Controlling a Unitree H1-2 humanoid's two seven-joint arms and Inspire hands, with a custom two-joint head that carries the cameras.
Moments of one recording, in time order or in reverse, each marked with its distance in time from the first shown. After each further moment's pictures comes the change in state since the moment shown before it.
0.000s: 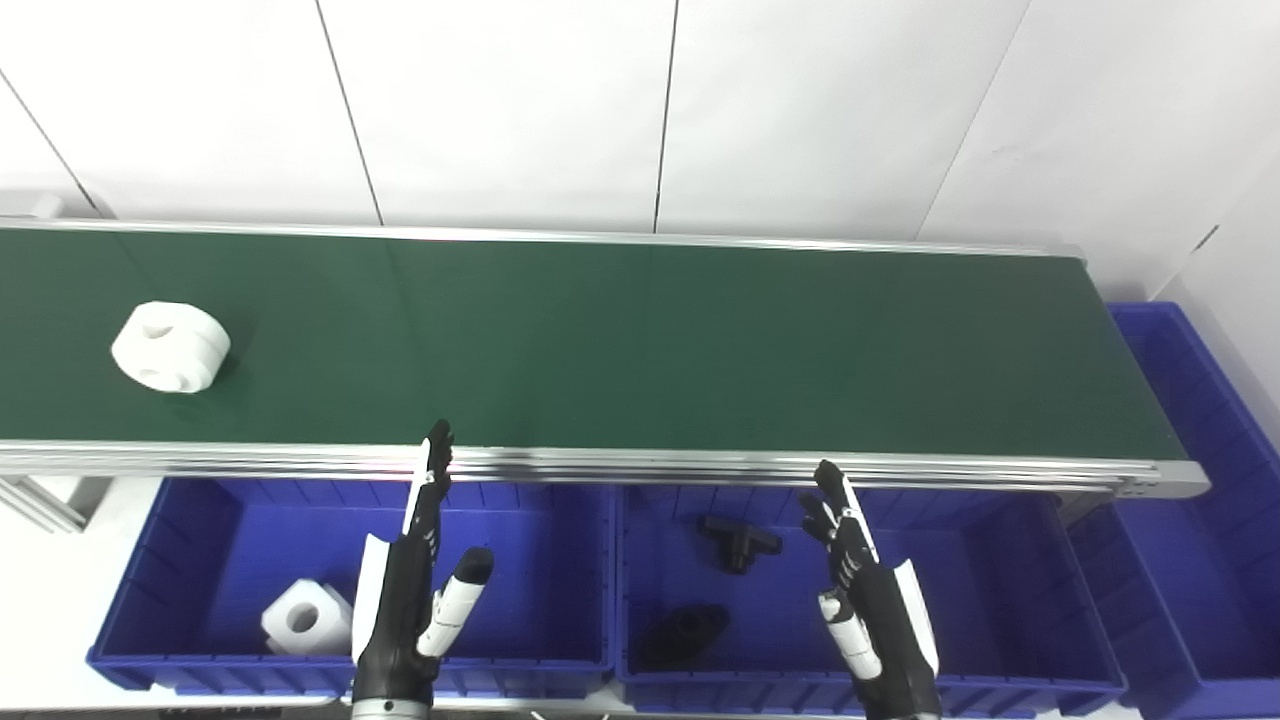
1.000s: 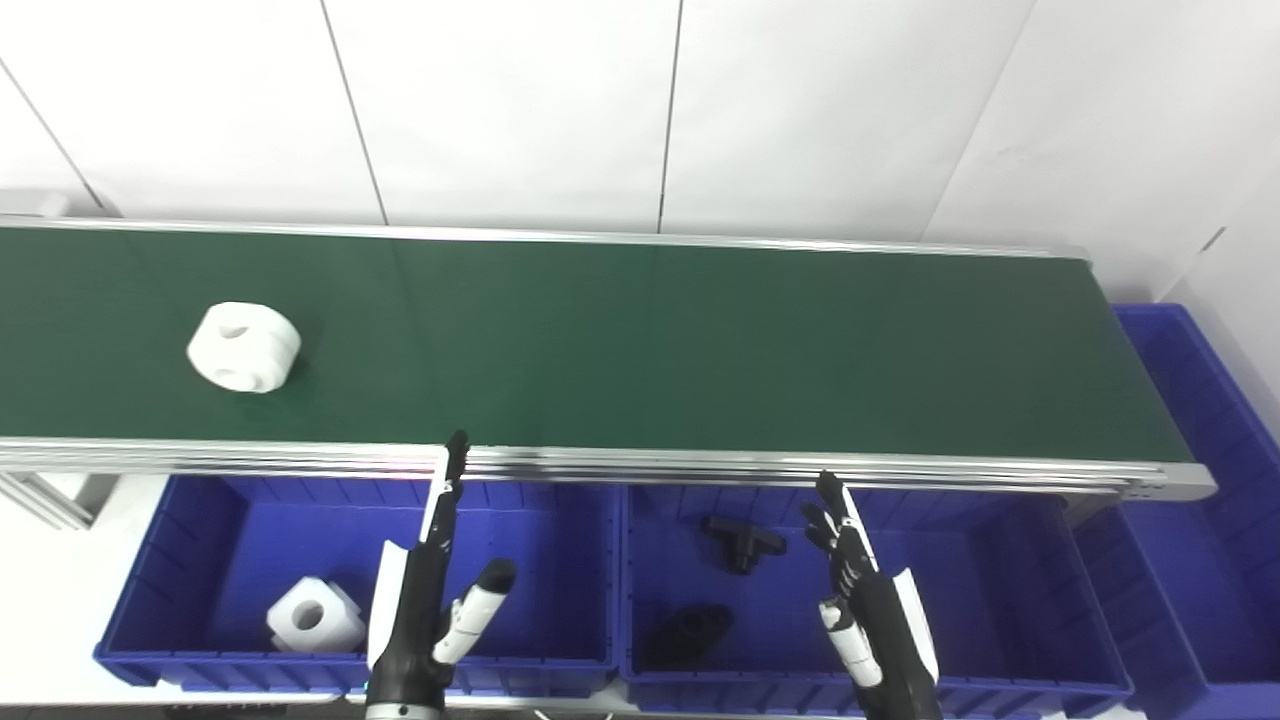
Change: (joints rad) left arm -0.025 0.001 -0.005 0.079 0.078 -0.074 0.025; right arm -0.015 -0.019 -0.003 0.073 0.007 -0.039 0.002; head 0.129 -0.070
